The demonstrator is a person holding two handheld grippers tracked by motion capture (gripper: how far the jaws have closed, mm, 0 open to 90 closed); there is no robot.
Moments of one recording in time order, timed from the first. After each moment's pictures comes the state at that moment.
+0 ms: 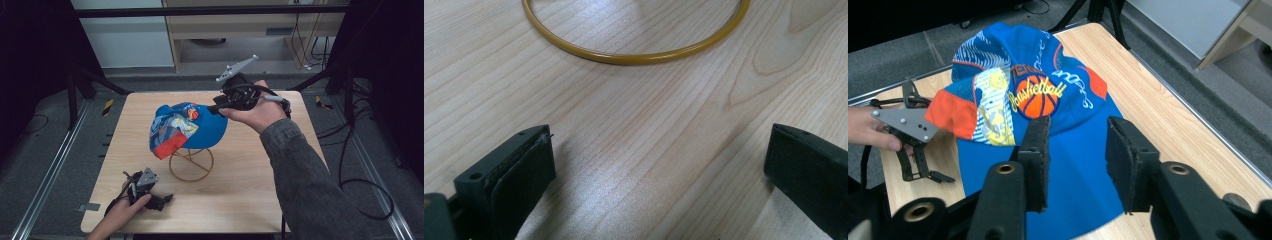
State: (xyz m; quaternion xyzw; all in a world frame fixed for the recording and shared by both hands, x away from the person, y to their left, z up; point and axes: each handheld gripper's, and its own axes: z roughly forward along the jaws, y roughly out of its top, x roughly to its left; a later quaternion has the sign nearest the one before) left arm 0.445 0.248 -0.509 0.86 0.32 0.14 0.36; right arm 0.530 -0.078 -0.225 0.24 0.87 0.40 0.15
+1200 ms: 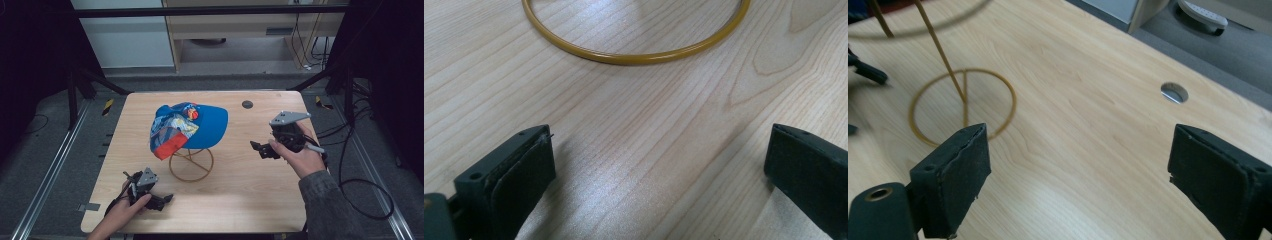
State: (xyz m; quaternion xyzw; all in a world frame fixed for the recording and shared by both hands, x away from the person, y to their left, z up) left arm 0.445 0.248 -0.509 0.86 0.32 0.15 0.36; right arm 0.490 -0.187 -0.339 0.35 0.82 0.40 0.22
